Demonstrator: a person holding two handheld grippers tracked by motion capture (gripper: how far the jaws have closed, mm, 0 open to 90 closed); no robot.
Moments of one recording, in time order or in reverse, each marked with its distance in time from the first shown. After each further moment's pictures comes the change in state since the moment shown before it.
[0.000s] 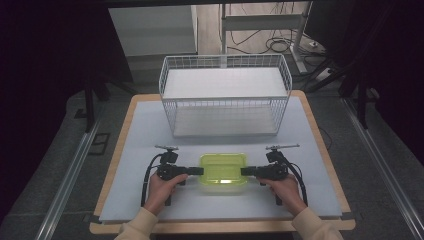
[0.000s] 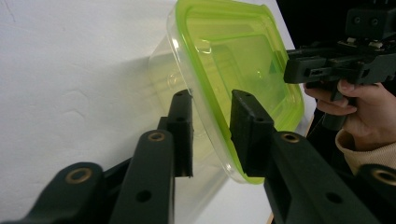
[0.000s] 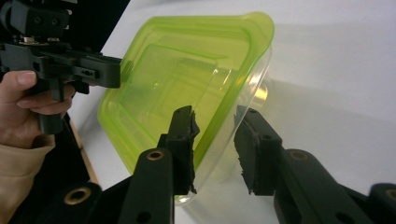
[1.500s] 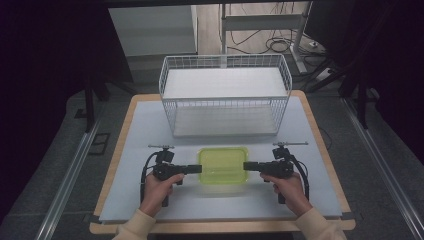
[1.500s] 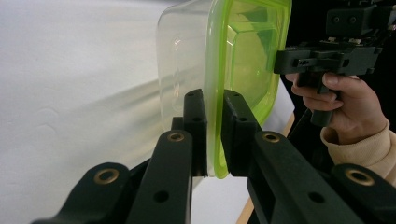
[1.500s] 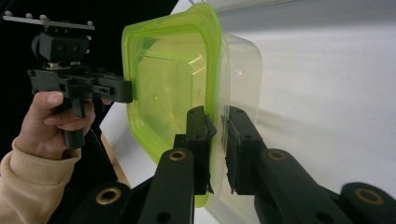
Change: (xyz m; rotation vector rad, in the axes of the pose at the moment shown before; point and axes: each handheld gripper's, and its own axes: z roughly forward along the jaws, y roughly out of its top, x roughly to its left) left arm -0.025 0.000 -0.022 -0.066 -0.042 0.053; right arm 0.017 0.008 -0.024 -0.089 0.072 0.002
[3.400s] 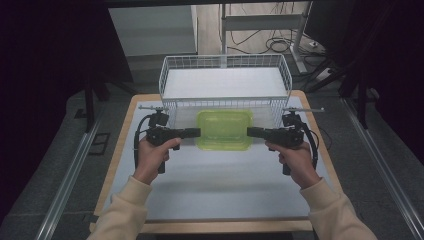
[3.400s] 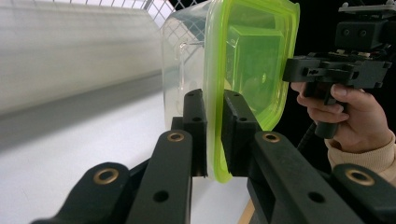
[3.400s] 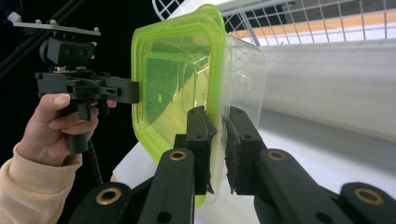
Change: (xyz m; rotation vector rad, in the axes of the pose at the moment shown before) left arm -0.058 0.094 -0.040 -0.102 0.020 0.127; right arm 0.060 0.083 -0.041 -0.152 -0.014 -0.132
